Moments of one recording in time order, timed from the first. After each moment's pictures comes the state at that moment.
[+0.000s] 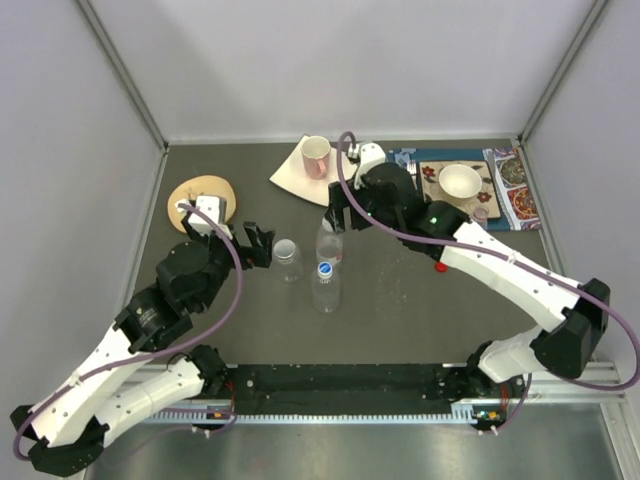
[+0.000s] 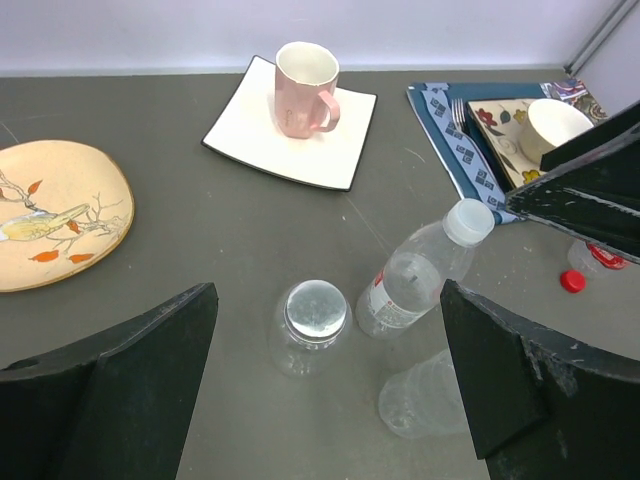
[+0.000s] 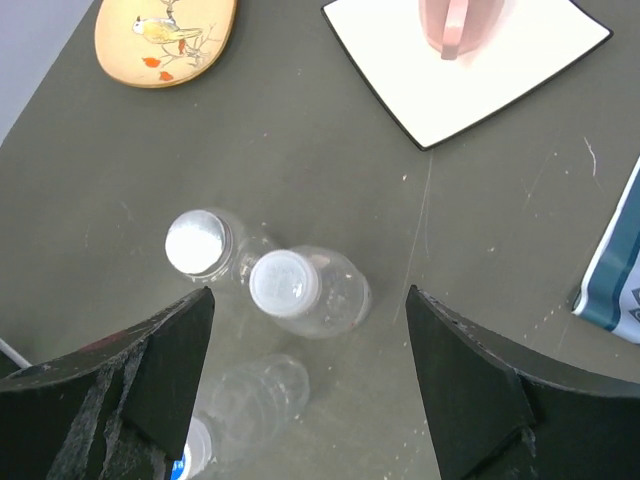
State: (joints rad) left arm -0.80 0.66 0.94 -0.46 -0.50 -0.29; right arm 0.85 1.38 1.37 -0.45 0.17 0.31
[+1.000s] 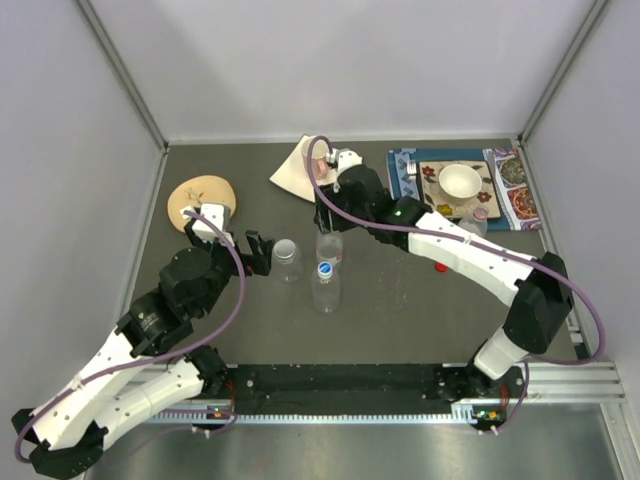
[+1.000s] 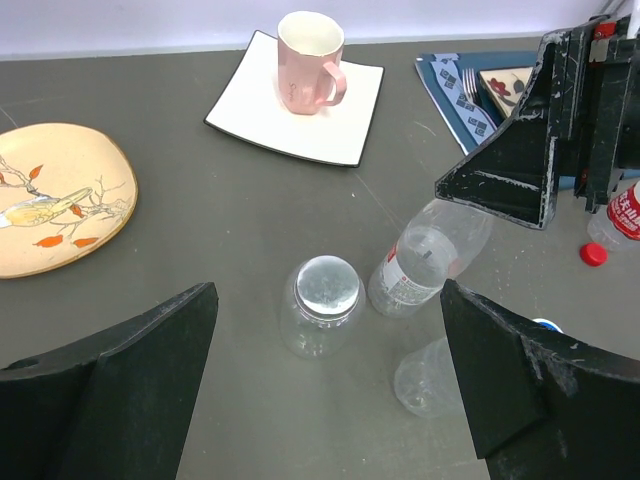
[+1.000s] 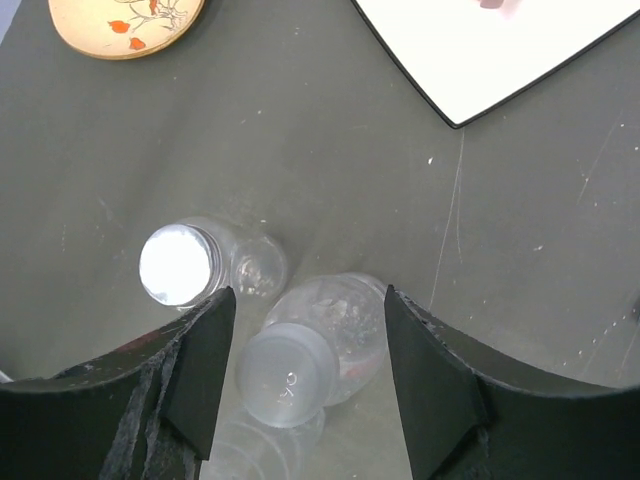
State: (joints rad) left arm -0.80 0.61 0.88 -0.47 -0.49 -0.27; right arm 0.85 1.59 1.42 -0.39 0.16 0.36
